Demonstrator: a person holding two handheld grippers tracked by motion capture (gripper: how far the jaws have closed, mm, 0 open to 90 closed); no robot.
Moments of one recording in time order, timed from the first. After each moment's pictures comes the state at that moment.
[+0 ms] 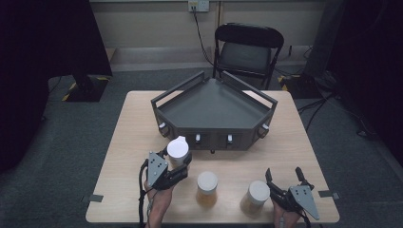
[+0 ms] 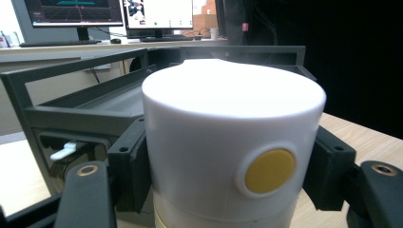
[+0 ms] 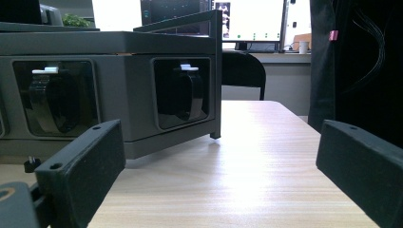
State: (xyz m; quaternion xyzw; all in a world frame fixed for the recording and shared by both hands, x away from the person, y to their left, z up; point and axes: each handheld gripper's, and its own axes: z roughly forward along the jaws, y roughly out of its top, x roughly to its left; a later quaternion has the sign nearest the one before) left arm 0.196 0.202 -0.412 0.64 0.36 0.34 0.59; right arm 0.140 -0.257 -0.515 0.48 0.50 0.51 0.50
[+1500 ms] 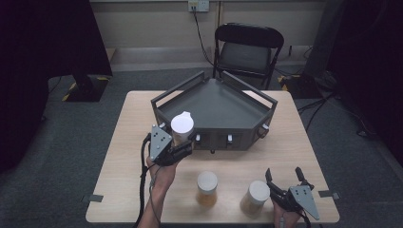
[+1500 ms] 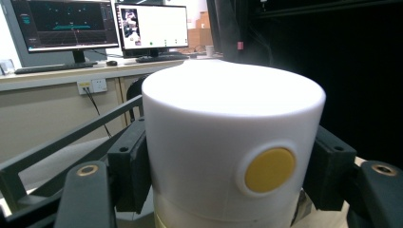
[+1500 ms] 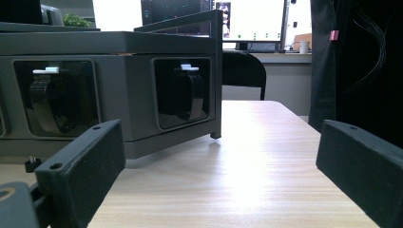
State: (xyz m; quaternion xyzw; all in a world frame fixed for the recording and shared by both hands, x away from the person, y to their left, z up) left arm 0.235 0.194 -0.356 0.63 0.33 0.35 0.60; right arm 0.140 -0.258 -0.515 0.48 0.50 0.51 0.50
